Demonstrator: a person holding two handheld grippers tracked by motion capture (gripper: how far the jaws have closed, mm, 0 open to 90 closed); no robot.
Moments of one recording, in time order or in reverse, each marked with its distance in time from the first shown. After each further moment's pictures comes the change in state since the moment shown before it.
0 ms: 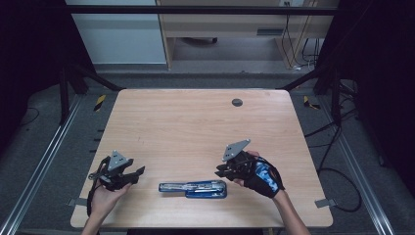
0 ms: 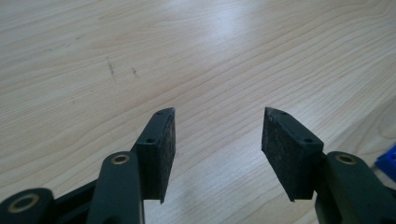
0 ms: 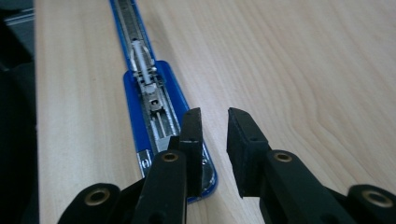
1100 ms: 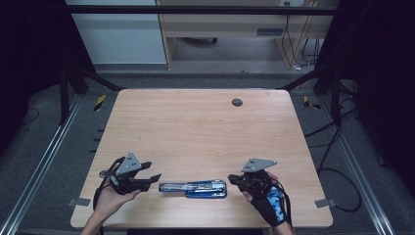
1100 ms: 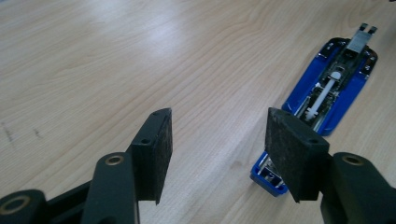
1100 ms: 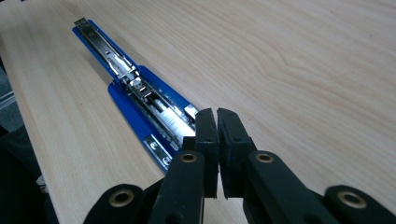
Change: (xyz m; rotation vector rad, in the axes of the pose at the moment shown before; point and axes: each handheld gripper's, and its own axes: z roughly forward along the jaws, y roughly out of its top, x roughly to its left) left arm -0.034 0.024 -0.007 -0.030 -0.259 0.168; right arm 0.036 -0.054 -0.018 -0.165 -0.169 0.317
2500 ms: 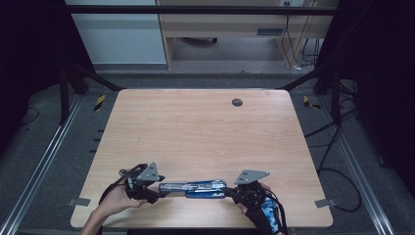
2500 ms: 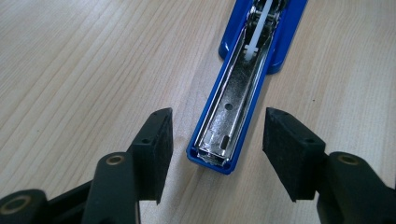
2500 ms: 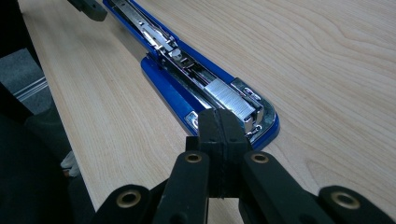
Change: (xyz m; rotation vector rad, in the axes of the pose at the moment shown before) left arm -0.016 0.002 0.033 0.246 -0.221 0.247; right arm 0.022 -0.020 0.014 0.027 0.072 -0.001
